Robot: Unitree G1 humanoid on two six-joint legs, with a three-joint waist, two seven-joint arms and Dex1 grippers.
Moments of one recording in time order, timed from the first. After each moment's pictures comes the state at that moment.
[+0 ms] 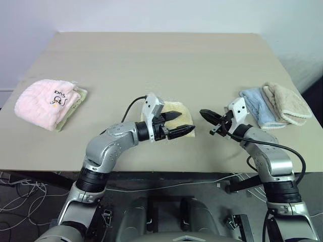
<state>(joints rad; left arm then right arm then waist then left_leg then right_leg) -0.51 0.27 -0.11 -0.21 -0.62 0.75 -0.65 -0.34 -0.48 -0.07 -0.04 0.36 0.36 0.66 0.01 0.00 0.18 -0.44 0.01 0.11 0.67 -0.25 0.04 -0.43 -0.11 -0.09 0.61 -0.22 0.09</state>
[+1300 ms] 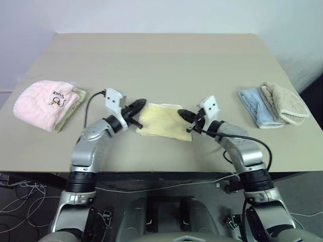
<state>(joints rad) -0.43 0.39 0.07 -0.01 -0.37 0.36 -0.60 -0.46 -0.36 0.03 0.02 0.32 0.43 0.65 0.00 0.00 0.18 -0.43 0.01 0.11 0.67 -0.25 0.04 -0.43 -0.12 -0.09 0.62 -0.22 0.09</state>
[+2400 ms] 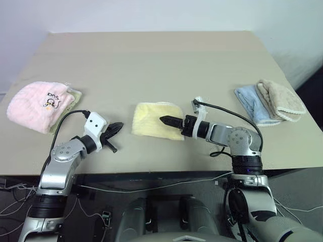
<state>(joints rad) -0.18 0.55 0.08 -0.06 -0.25 0.26 -0.69 -0.64 -0.13 -0.20 0.19 0.71 1.16 0.46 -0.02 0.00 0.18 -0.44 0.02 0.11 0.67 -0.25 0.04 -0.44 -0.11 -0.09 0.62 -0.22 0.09</state>
